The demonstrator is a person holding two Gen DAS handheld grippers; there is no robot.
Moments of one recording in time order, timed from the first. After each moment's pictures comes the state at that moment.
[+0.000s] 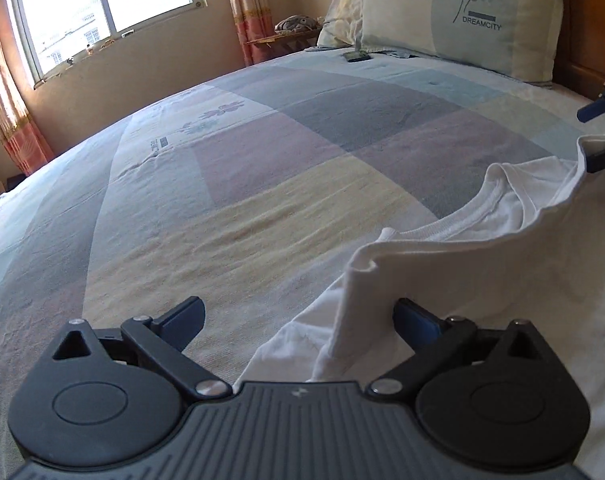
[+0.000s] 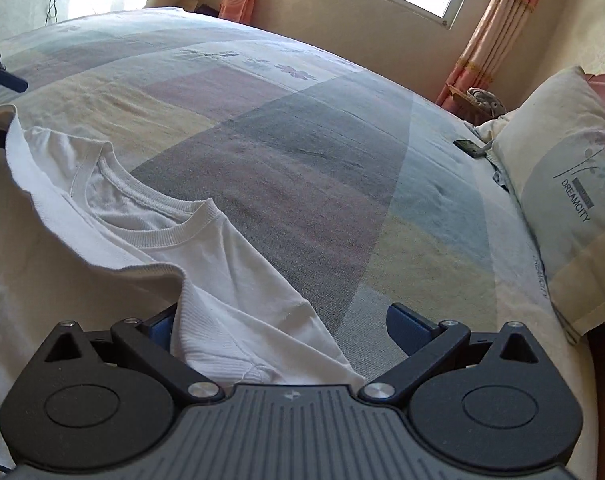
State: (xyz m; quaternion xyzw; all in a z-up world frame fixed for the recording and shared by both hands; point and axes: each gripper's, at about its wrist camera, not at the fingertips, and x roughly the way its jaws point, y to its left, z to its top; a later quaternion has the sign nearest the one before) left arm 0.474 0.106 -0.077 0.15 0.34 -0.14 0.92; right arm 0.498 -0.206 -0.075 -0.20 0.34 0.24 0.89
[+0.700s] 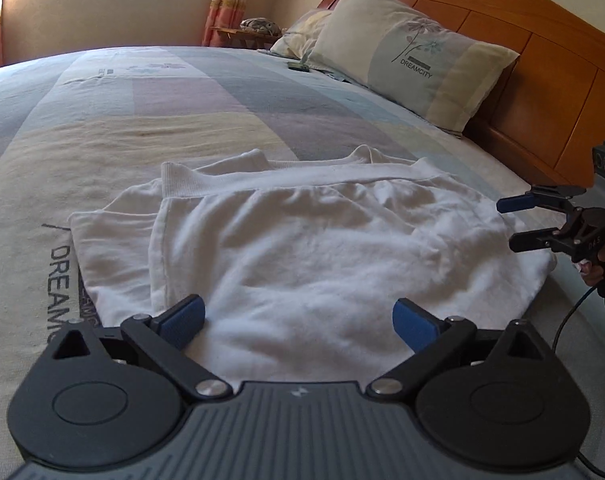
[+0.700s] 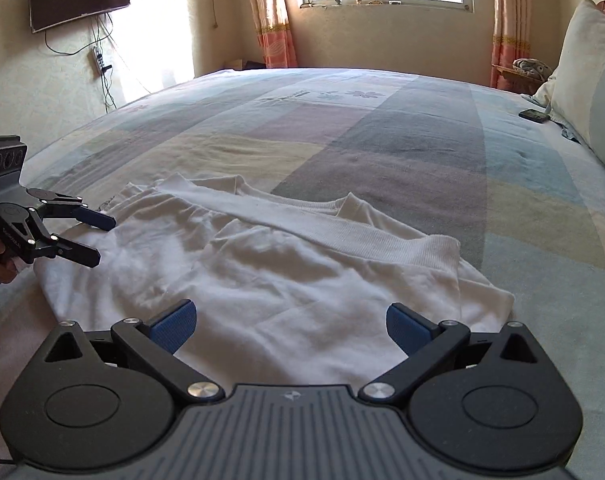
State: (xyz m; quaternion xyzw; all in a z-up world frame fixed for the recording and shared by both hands) left arm 0.348 0.125 -0.115 -0.02 0.35 -0.25 0.90; right arm 0.387 -0.213 -0.087 -0.08 0.33 0.34 0.88
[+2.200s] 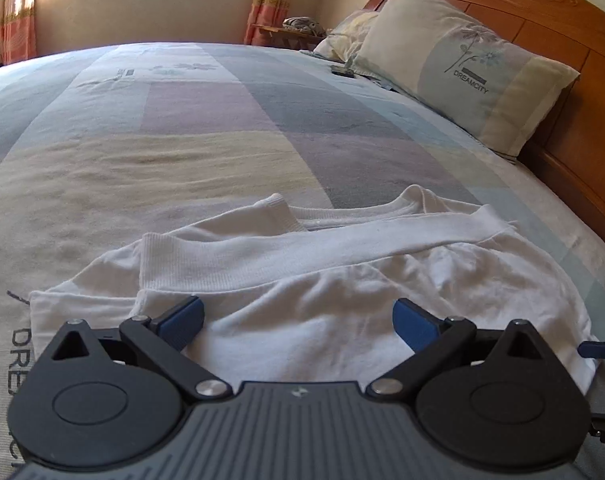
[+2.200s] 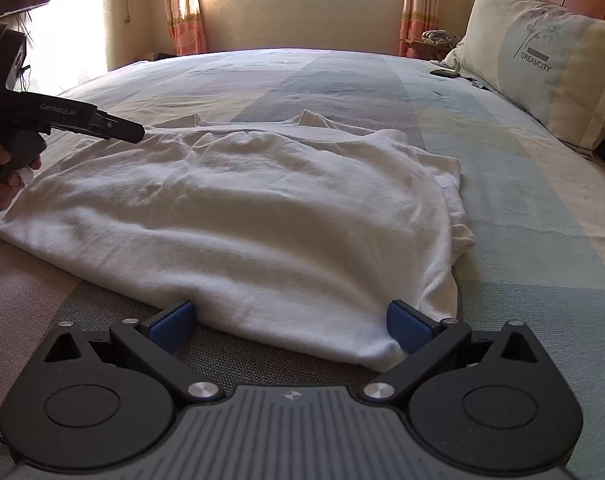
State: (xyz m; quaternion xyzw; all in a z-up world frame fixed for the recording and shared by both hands) left arm 0.440 0.085 -0.120 -0.05 0.36 -0.19 0.91; right arm 0.297 -0.198 -0.129 -0.06 0.35 0.21 0.91
